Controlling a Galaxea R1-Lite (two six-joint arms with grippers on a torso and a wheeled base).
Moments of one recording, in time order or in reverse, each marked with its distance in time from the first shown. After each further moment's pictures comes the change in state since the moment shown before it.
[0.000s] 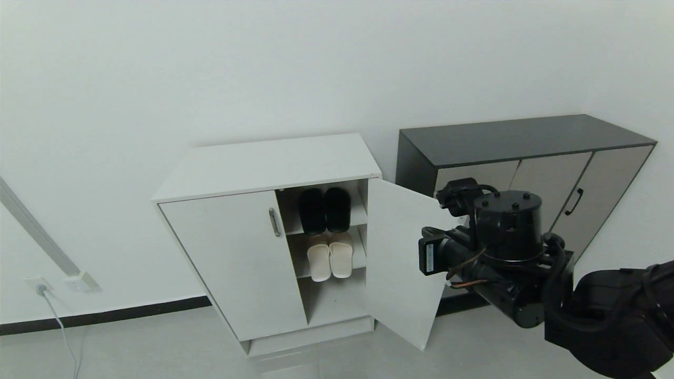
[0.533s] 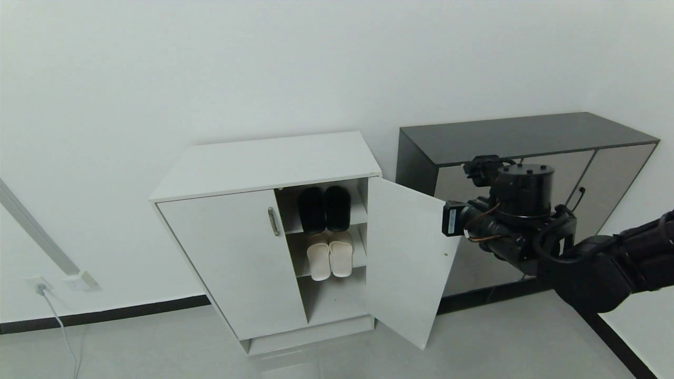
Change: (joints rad) left arm 0.000 0.000 0.000 0.000 0.000 0.000; right arm -0.216 0.078 -0.119 -0.025 0.116 -0.025
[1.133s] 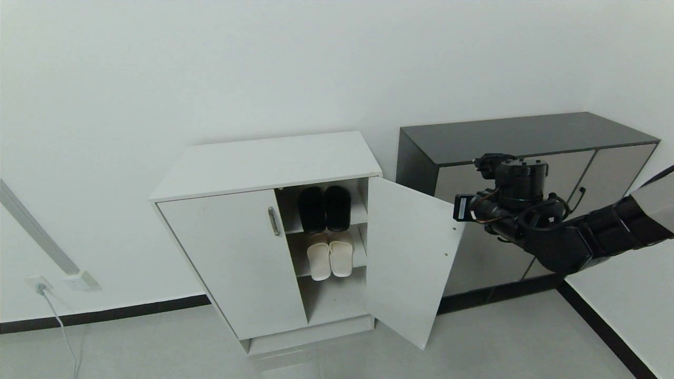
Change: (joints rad) left arm -0.001 0.000 0.000 0.000 0.002 0.002; right arm -0.171 0.154 -0.174 0.038 0.110 0.018
